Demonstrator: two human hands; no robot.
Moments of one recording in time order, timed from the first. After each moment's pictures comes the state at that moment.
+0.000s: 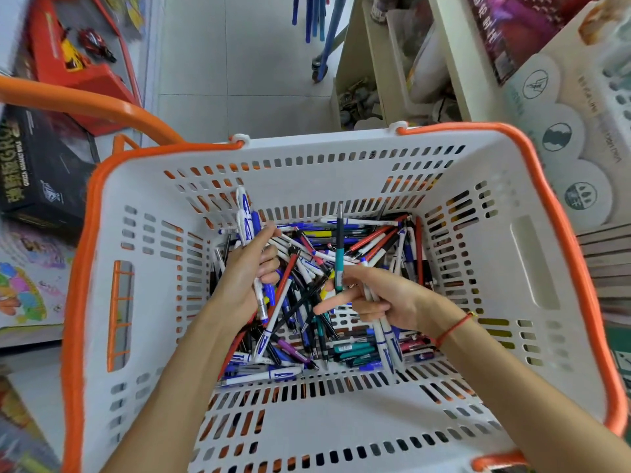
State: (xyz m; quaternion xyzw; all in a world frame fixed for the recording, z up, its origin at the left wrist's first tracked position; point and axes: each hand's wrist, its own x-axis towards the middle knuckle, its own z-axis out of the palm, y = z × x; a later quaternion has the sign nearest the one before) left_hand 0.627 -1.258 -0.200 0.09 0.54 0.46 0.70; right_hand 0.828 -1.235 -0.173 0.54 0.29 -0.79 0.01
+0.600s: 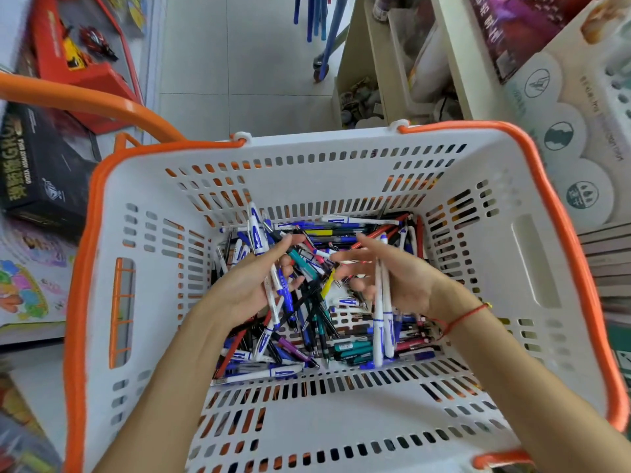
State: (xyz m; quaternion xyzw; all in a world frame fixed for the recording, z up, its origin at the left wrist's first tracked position) left_hand 0.625 -1.260 -0.193 0.06 0.50 0.37 0.78; right_hand 0.832 -1.221 -0.166 0.54 0.19 -0.81 -0.11
